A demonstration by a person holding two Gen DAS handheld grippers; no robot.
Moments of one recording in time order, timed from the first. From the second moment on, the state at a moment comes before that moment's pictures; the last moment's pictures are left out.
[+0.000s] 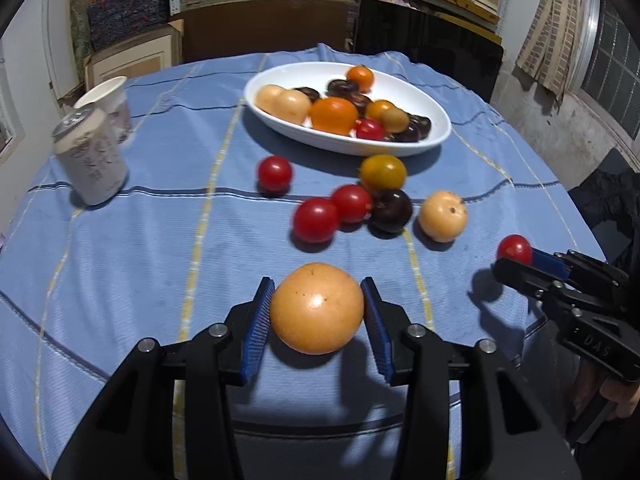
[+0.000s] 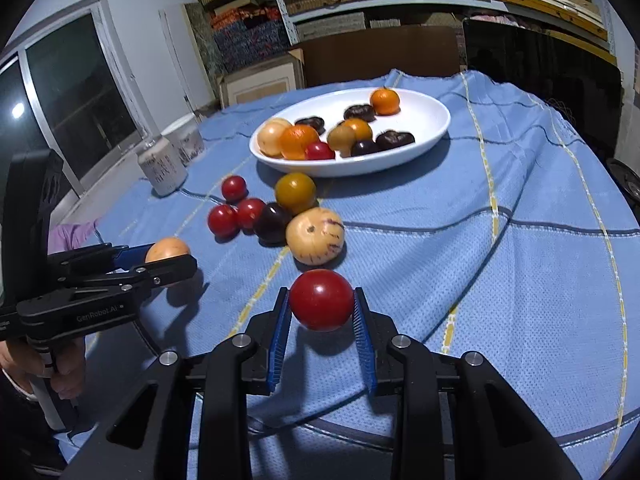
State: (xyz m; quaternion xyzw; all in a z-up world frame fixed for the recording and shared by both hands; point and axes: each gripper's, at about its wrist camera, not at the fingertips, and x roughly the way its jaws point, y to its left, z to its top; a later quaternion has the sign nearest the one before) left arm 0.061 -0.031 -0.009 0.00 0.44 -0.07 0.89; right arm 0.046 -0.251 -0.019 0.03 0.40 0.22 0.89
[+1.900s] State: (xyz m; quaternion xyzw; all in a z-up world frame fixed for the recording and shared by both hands) left arm 0.091 -0.028 0.027 0.03 0.40 -0.06 0.92; right arm 0.060 -0.260 -0.003 0.07 0.40 0.16 0.90
